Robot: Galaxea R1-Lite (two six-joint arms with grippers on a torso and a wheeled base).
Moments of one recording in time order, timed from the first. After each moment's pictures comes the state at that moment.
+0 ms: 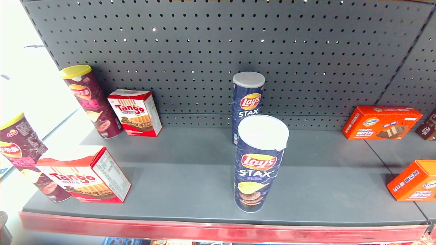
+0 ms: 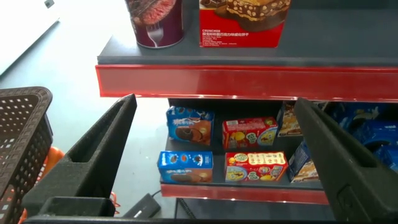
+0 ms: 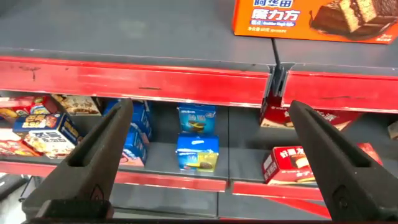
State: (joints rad) left arm 0.00 0.00 0.00 0.00 0.02 0.01; right arm 0.06 0.08 0.00 0.01 -0.03 -0.01
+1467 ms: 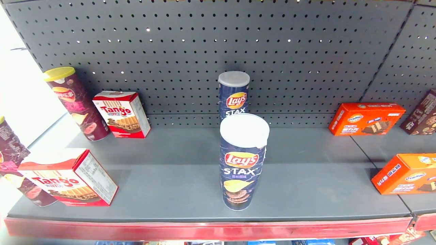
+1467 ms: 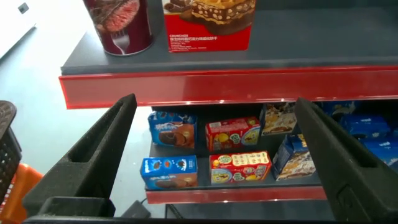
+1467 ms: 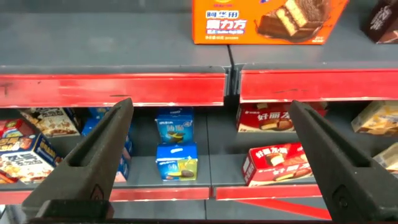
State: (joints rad) left arm 0.00 0.00 0.00 0.00 -0.01 0.01; right arm 0.00 0.01 0.00 0.00 -0.02 0.00
